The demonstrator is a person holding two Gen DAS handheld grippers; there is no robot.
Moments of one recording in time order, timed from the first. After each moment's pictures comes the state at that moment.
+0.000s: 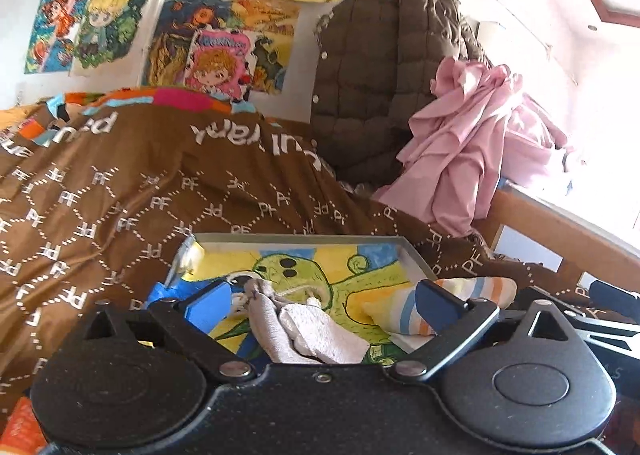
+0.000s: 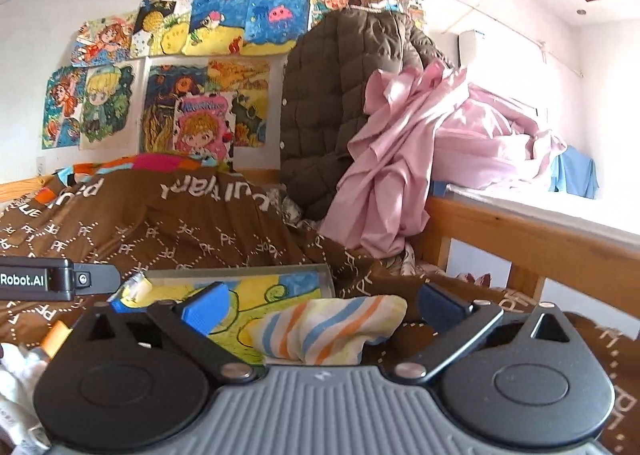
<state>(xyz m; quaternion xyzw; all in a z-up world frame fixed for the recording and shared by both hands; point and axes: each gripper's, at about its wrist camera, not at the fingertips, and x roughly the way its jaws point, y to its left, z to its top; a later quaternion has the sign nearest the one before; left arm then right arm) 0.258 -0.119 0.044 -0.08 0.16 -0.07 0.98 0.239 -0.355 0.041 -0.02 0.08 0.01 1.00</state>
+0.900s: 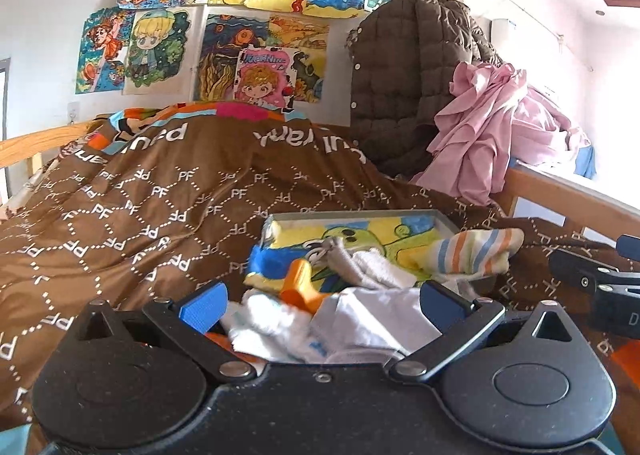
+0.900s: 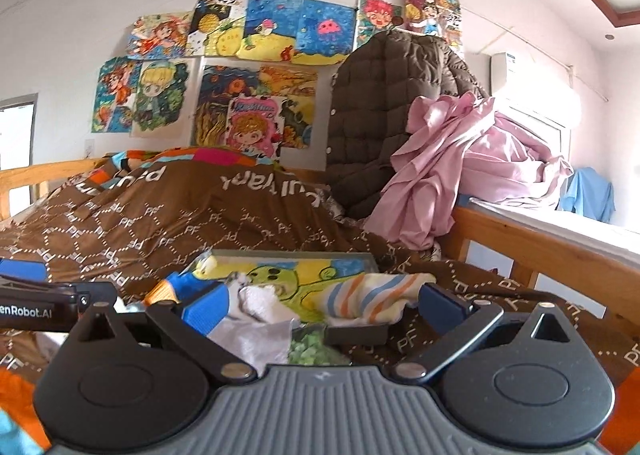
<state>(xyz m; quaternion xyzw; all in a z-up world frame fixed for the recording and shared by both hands) 0.121 -0.070 0.034 -0.05 0.16 -0.02 0.99 0.119 -0.304 0.044 -0.06 0.08 0.05 0.99</state>
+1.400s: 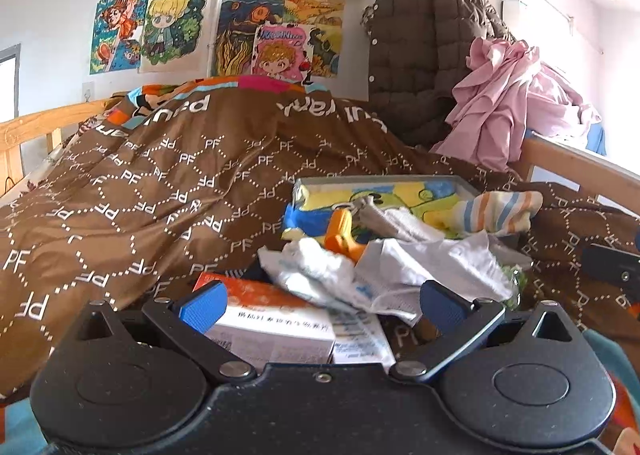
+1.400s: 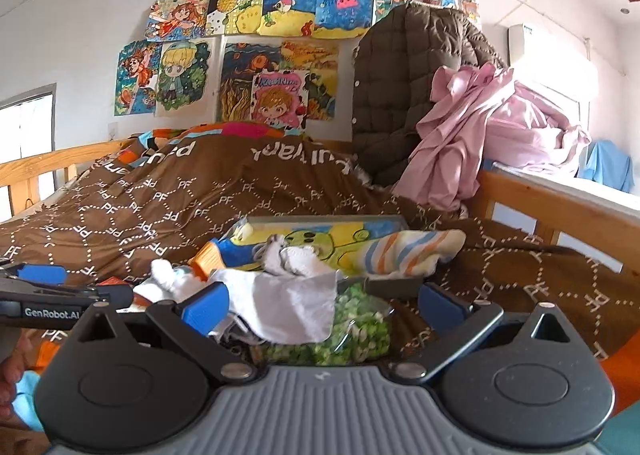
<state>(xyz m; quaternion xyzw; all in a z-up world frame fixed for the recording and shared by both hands) 0.098 -0.036 0.005 -0.04 0.20 -0.01 0.98 0.088 -0.288 0.029 -0.04 0.13 0.08 0.99</state>
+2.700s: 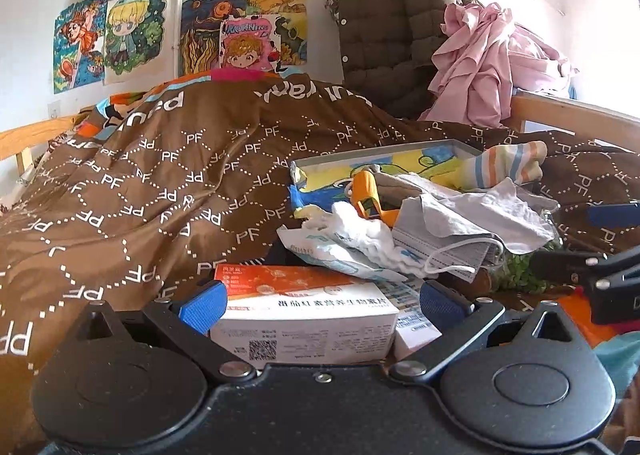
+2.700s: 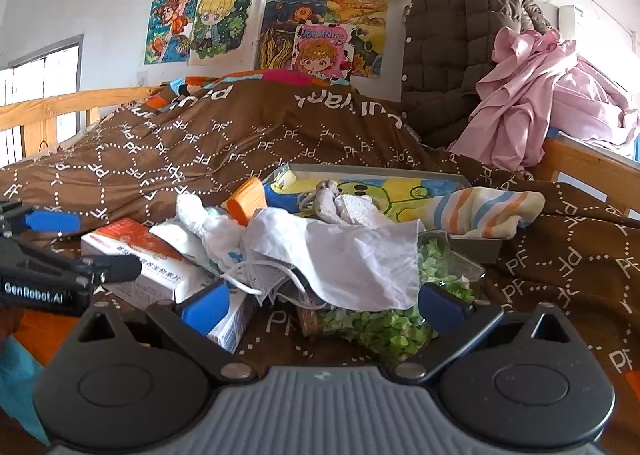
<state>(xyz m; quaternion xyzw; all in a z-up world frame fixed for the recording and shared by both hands) 0.127 0.002 -0.037 0.03 0.20 -0.06 0.98 0.140 -0.234 -0.025 -0.08 0.18 0.13 0.97</state>
